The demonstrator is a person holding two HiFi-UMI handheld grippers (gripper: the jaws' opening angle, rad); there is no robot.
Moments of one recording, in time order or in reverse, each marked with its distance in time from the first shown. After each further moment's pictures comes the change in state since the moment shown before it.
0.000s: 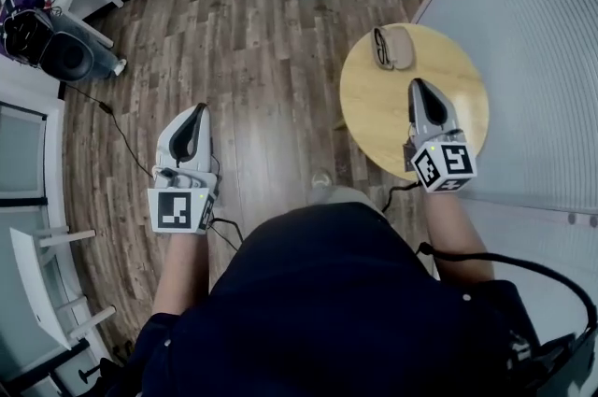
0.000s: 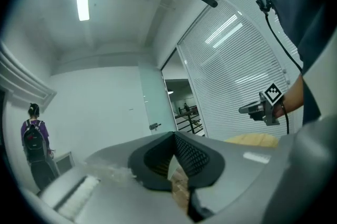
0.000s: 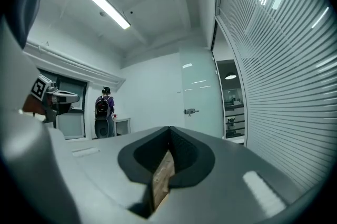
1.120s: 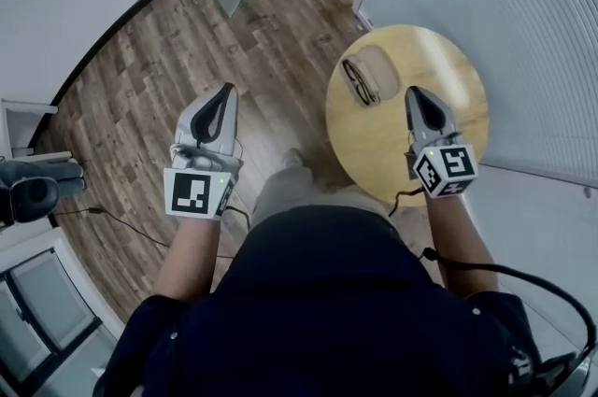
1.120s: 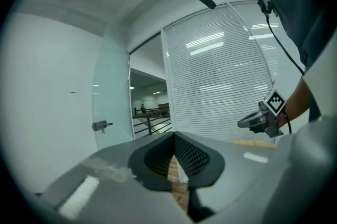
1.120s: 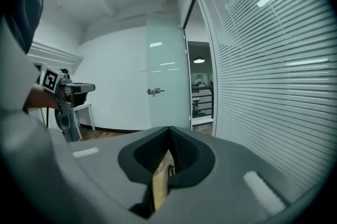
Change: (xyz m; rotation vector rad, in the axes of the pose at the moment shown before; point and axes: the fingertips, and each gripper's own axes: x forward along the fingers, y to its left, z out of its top) left arm 0.403 -0.005 -0.045 -0.070 -0.025 -0.551; right arm 0.155 -0.148 -0.068 0.083 0.219 -0.388
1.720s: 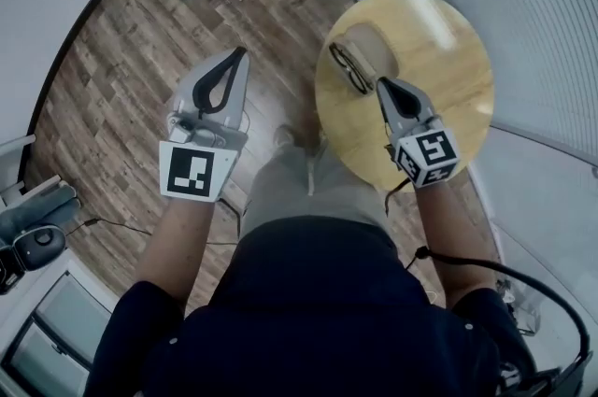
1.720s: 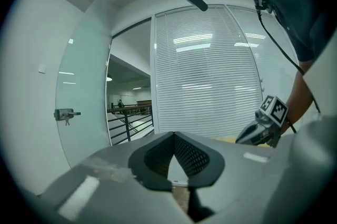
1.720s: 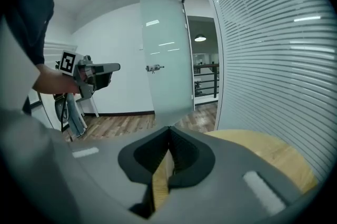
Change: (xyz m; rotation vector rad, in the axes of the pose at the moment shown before) left arm 0.132 -0.013 -0.041 -0.028 -0.010 -0.255; right arm 0.063 0.005 -0.089 0.035 0.208 0.010
